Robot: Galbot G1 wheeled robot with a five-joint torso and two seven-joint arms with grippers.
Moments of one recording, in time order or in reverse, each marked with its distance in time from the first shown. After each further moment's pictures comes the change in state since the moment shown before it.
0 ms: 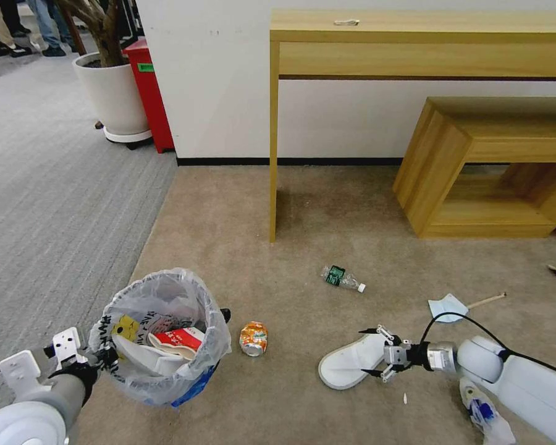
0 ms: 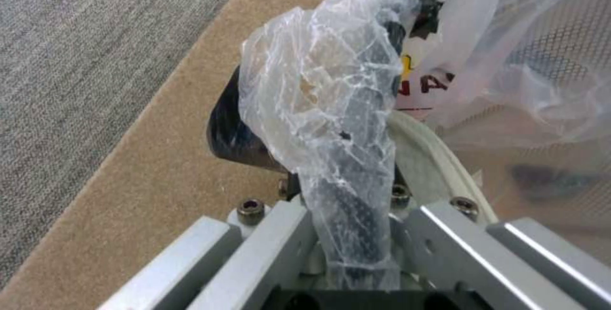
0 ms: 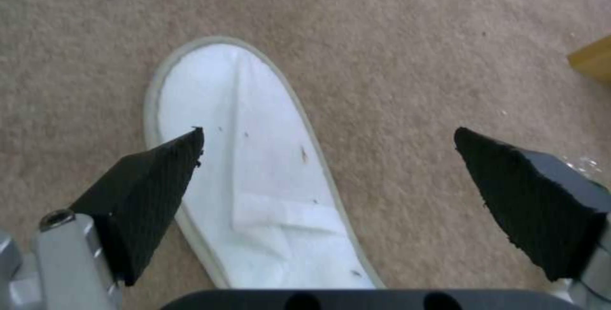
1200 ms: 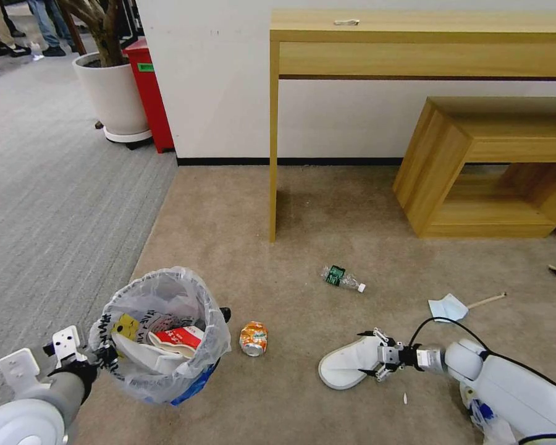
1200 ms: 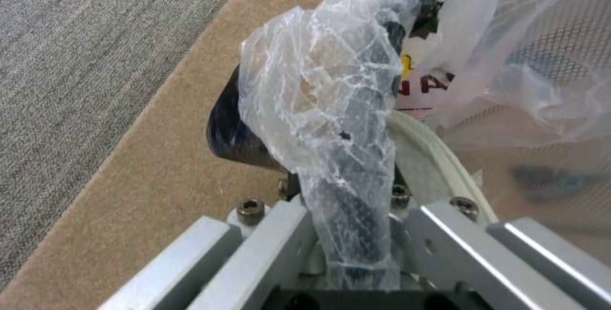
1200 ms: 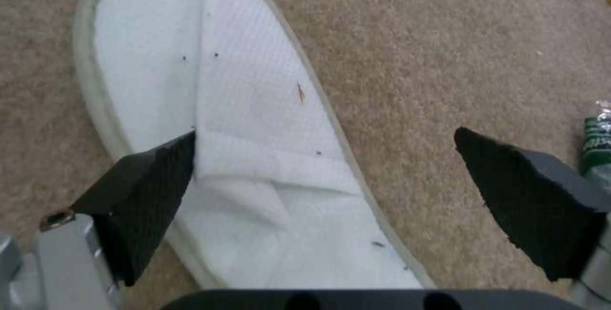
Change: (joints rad) left arm -0.005 0.017 -0.005 0.006 -0.019 0.000 -0.001; right arm 0.070 0.153 -0.017 -0.266 -0.029 0.041 -0.011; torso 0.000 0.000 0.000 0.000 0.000
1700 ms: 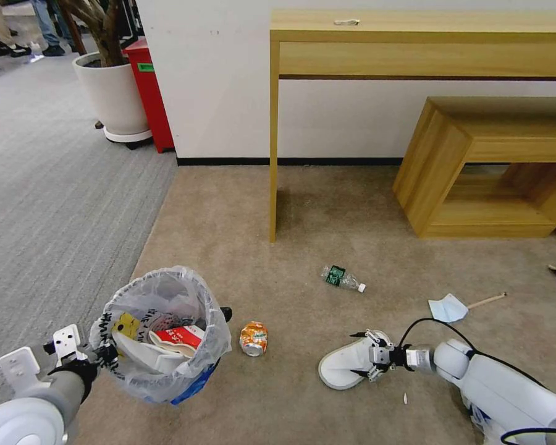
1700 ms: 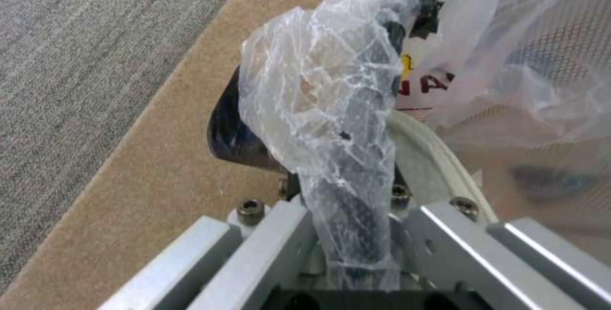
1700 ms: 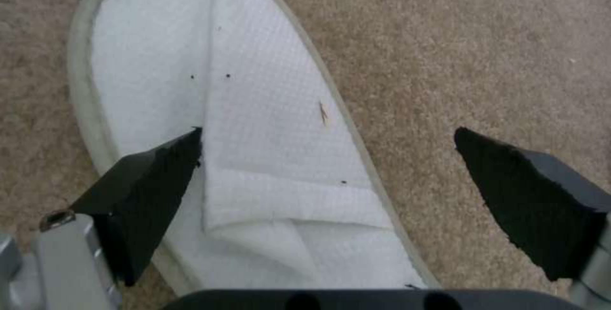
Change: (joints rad) left arm -0.003 0.007 0.000 0.004 -0.004 0.000 0.000; right arm 0.019 0.048 -0.027 -0.051 -0.006 0.007 -0.001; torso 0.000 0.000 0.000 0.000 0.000
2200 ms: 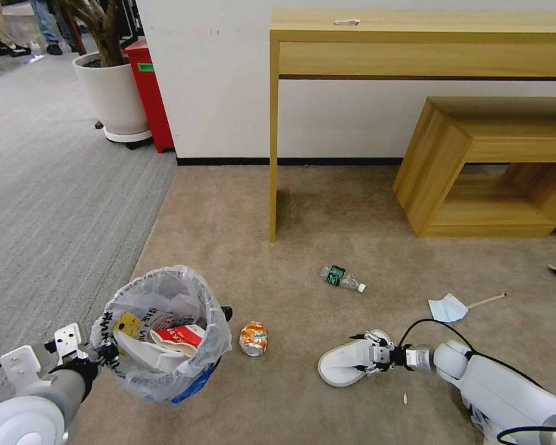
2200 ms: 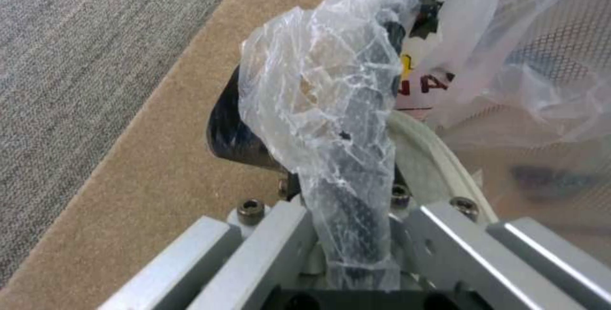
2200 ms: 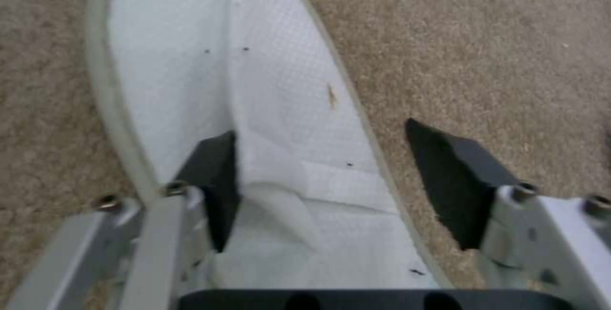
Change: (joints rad) left arm -0.008 0.002 0.004 0.005 0.001 0.000 0.009; right arm 0.011 0.020 0.005 -0.055 -0.004 0.026 0.007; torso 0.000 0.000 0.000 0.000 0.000
